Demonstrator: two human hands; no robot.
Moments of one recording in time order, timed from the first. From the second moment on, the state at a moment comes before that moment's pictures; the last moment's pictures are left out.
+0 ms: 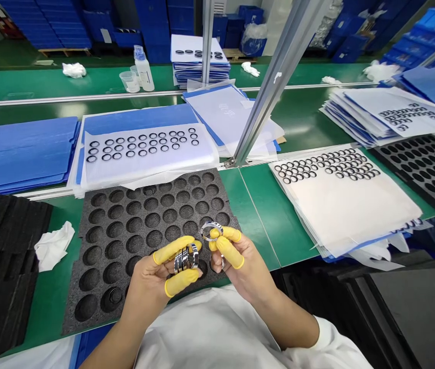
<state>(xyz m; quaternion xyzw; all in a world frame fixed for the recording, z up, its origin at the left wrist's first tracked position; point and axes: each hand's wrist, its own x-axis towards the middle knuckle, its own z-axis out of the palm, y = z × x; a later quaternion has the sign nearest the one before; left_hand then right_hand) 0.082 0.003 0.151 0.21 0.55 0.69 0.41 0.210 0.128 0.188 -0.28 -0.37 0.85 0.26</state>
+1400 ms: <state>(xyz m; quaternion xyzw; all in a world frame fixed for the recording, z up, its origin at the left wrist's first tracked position) 0.075 0.008 0.155 0.43 0.66 0.58 0.18 0.212 0.135 0.175 -0.27 -0.54 0.77 0.21</state>
